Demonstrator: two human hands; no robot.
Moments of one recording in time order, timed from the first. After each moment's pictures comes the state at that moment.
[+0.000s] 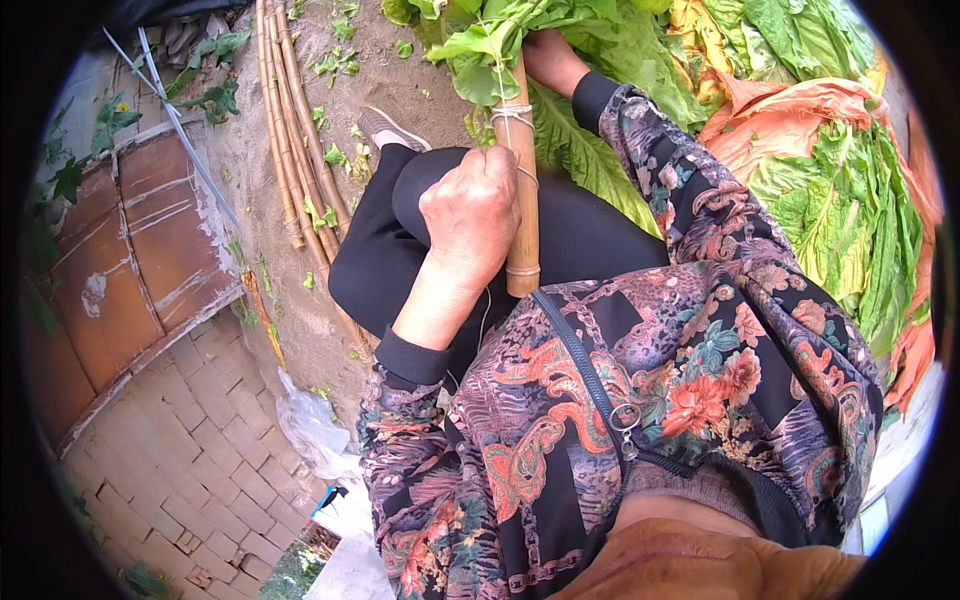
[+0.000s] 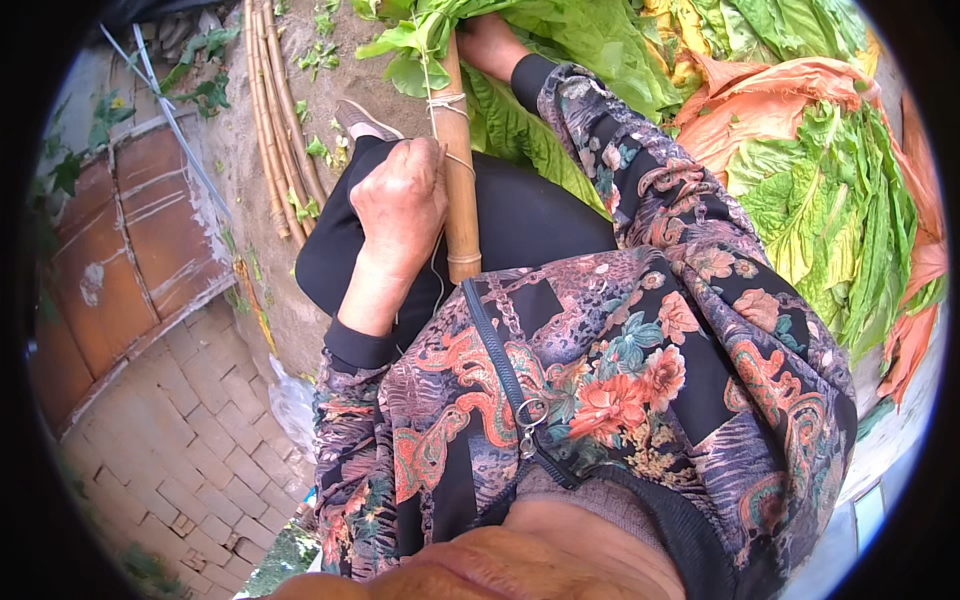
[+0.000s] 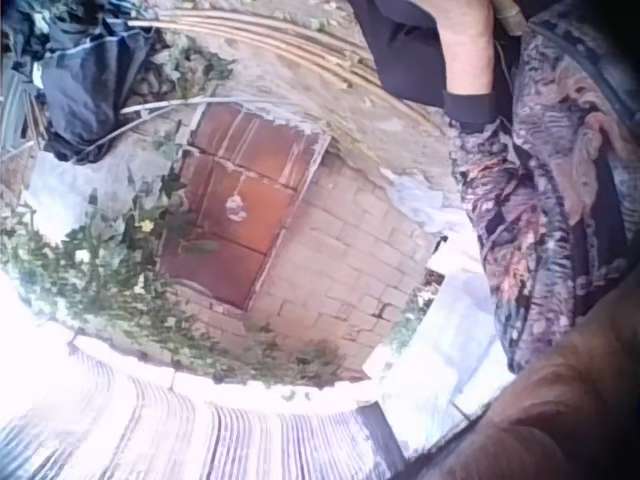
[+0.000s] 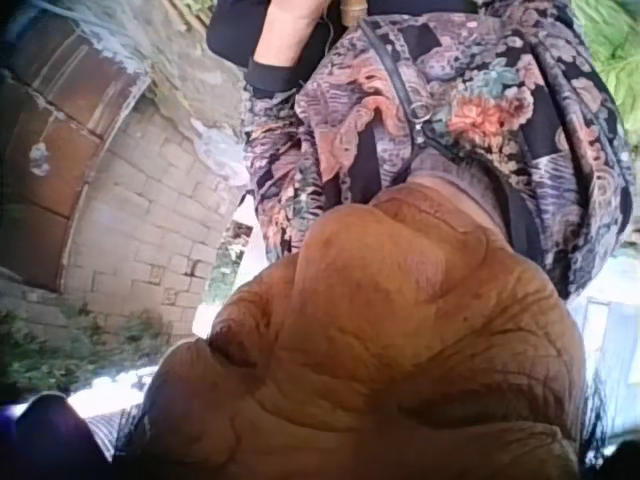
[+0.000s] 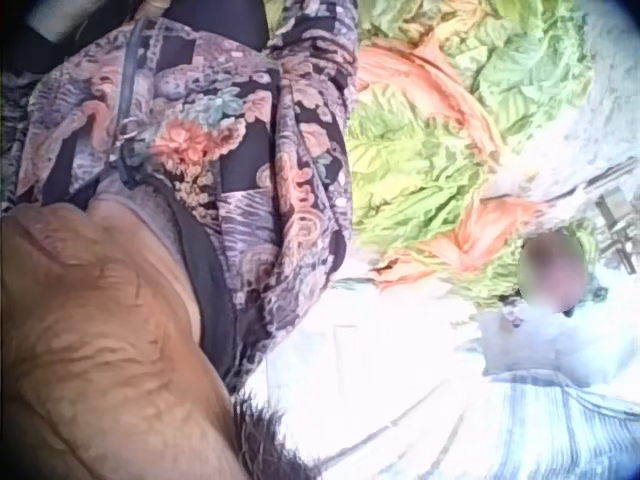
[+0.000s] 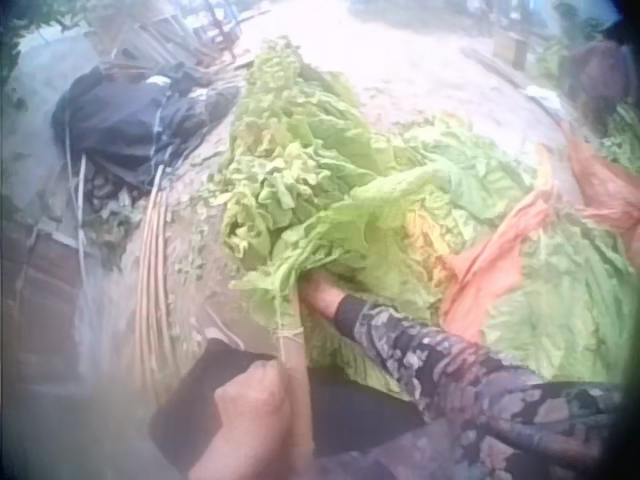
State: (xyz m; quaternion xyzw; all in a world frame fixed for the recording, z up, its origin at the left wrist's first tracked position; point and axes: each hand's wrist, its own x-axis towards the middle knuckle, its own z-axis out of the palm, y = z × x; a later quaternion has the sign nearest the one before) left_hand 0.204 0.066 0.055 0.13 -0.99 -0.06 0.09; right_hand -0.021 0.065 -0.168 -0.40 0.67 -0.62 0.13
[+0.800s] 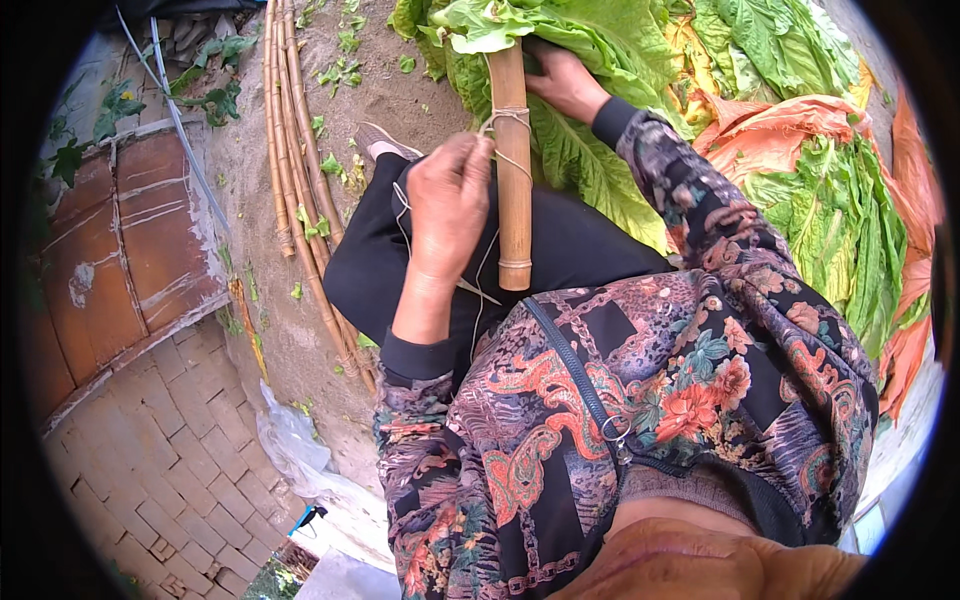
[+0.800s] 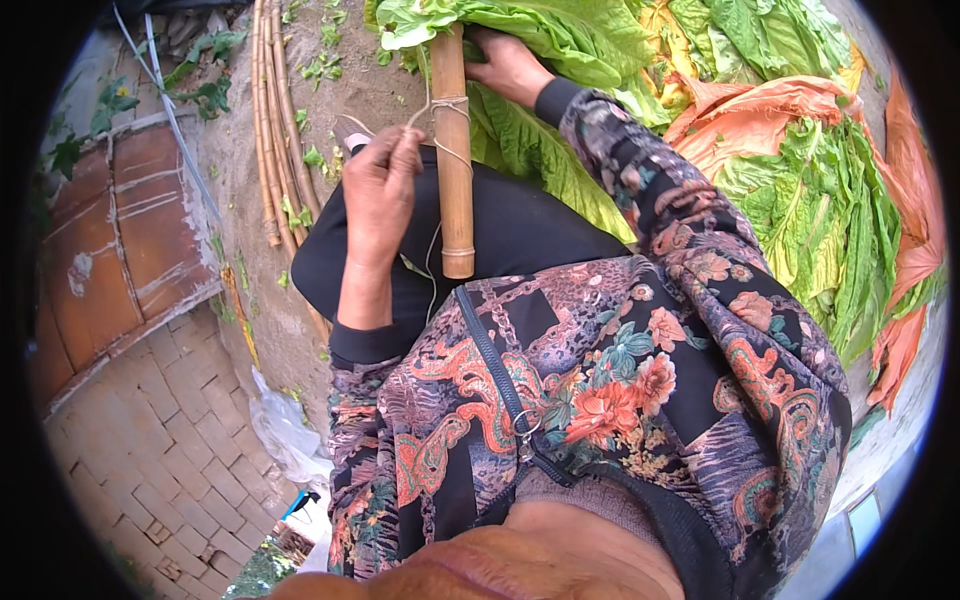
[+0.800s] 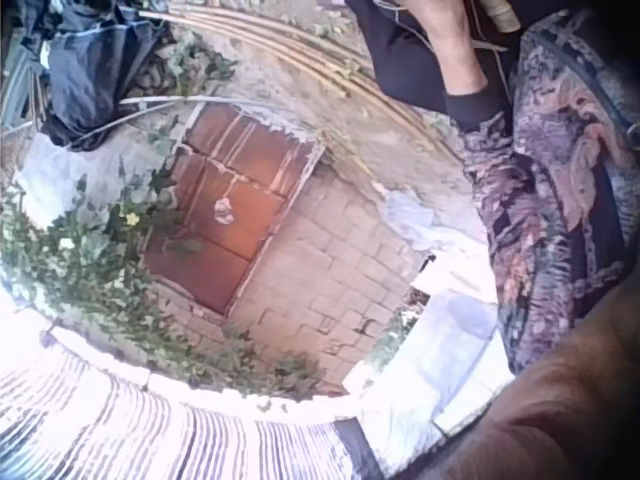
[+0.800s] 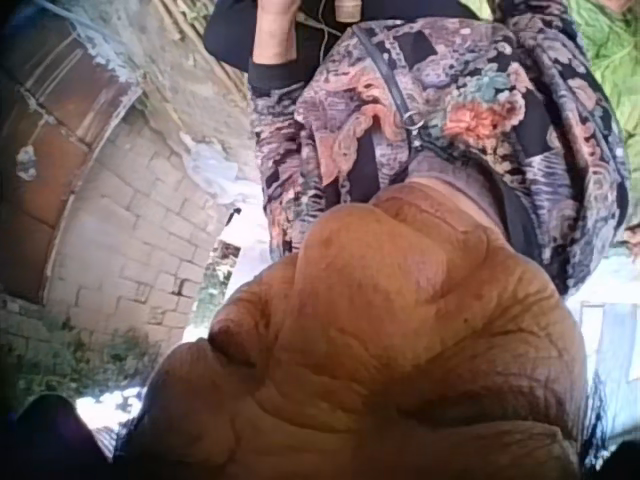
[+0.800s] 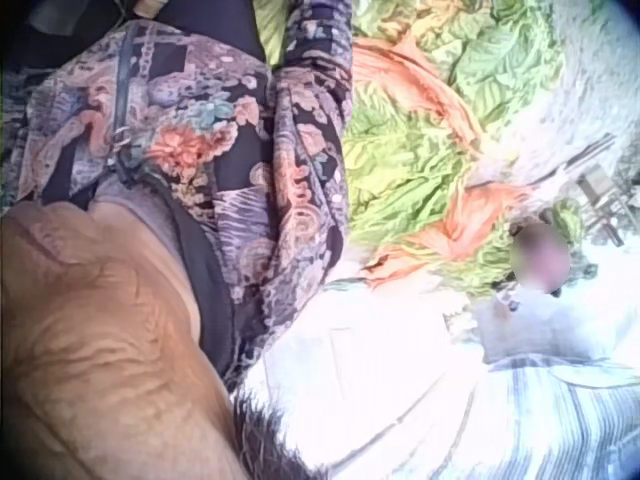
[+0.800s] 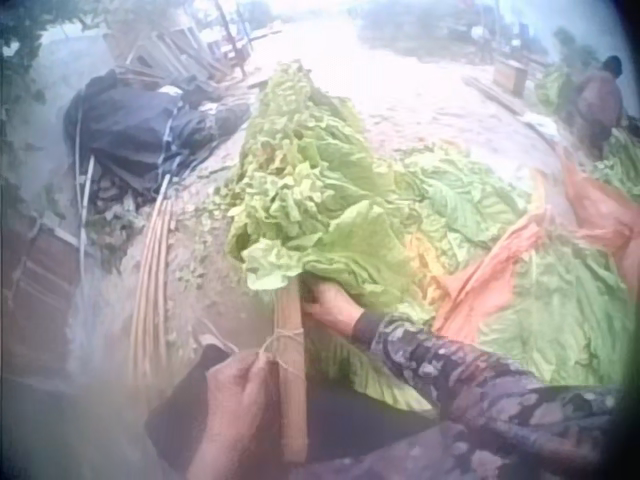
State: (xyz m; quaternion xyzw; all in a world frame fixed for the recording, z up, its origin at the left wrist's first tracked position) left_hand 0.202 0.048 0.044 0.26 -0.86 -0.42 0.15; right_hand -0.002 0.112 -0.097 -0.43 0.70 -0.55 0.11
